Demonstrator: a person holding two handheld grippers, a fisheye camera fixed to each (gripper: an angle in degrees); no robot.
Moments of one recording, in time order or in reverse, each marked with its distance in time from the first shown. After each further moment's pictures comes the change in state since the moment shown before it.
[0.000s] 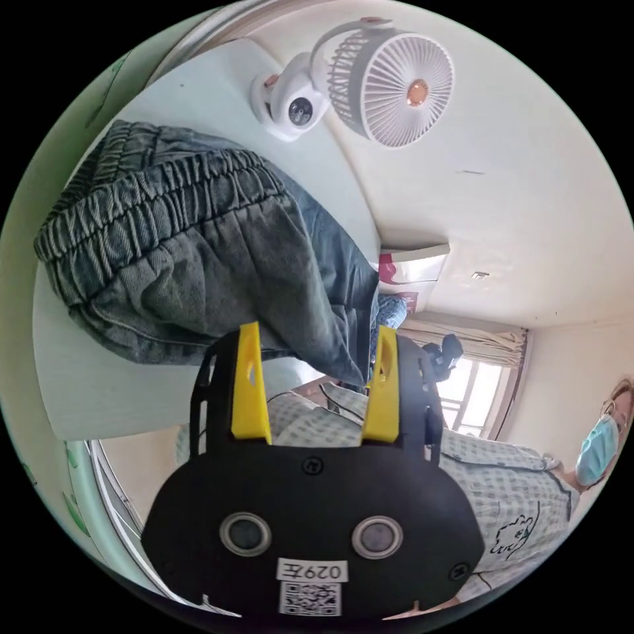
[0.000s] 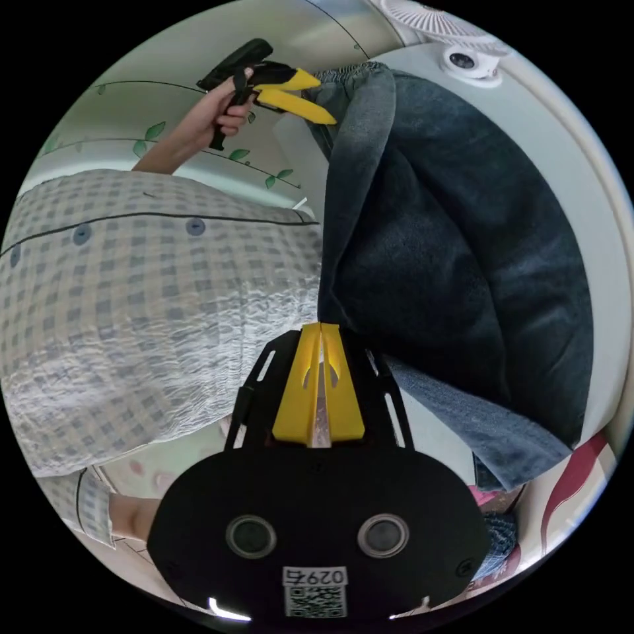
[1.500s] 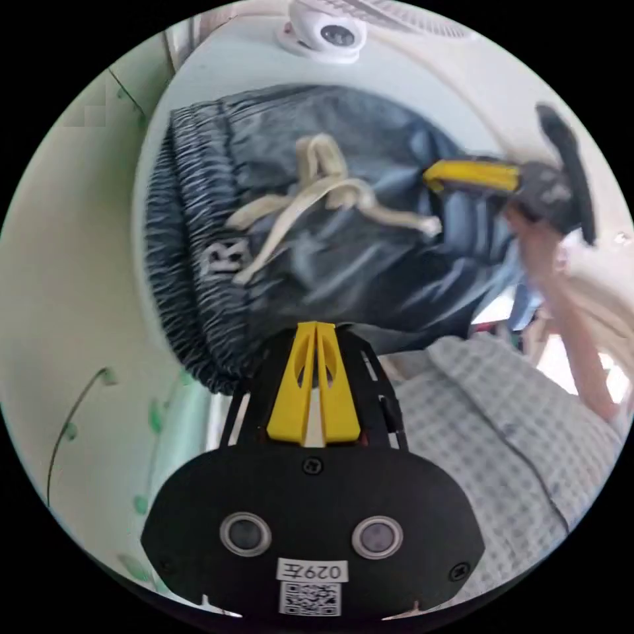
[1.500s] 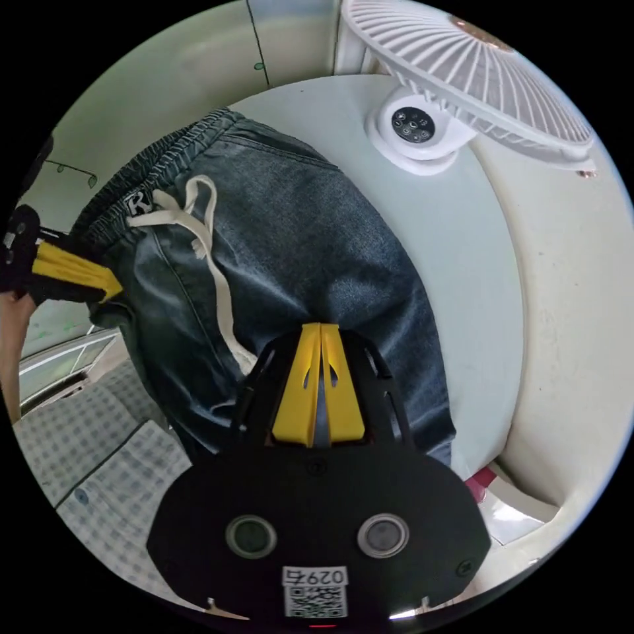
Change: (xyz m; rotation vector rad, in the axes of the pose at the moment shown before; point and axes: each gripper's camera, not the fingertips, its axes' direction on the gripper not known) left arm 0.138 0.029 0.112 -0.263 -1.011 -0.032; right arm -0.028 -0.245 0.051 0.092 0.646 0.105
